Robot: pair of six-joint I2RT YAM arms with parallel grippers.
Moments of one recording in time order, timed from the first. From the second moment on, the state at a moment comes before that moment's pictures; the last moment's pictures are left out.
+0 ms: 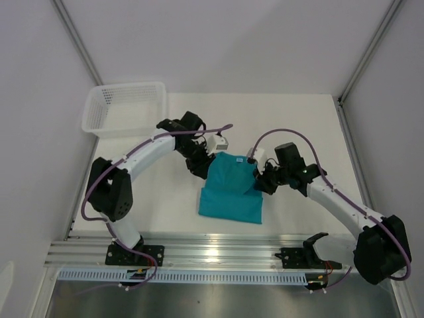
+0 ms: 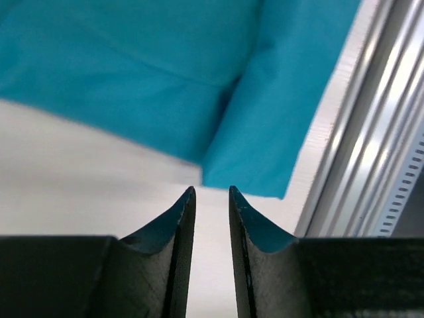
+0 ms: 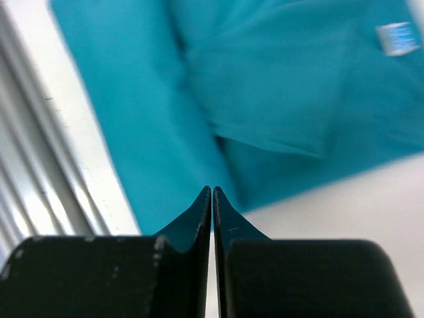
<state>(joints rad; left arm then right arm) -0.53 1.75 1.44 -0.99 0.57 0.58 0.46 1.19 0.81 -0.52 -0.50 -0.43</state>
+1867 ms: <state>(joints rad) -0.93 1.32 0.61 -0.32 0.20 0.84 0.89 1.10 0.47 -0.42 -0.16 -0.67</state>
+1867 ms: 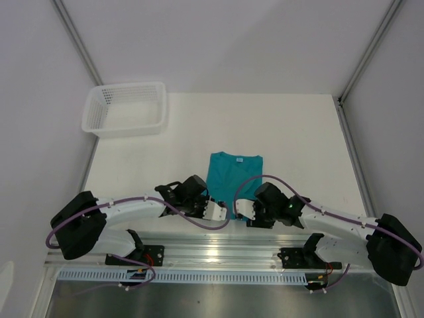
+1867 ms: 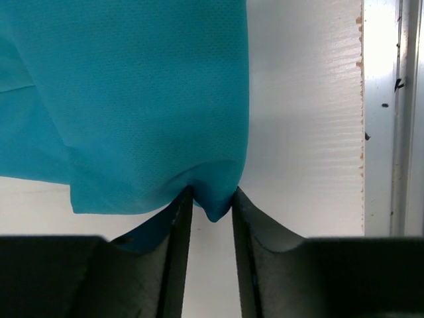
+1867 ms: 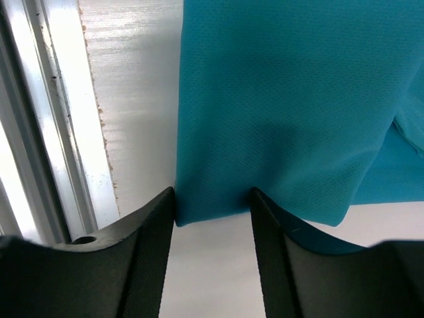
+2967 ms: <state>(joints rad) -0.79 1.44 0.98 -0.94 0.58 0.78 0.72 1.16 0.72 -0.87 -0.67 -0.85</state>
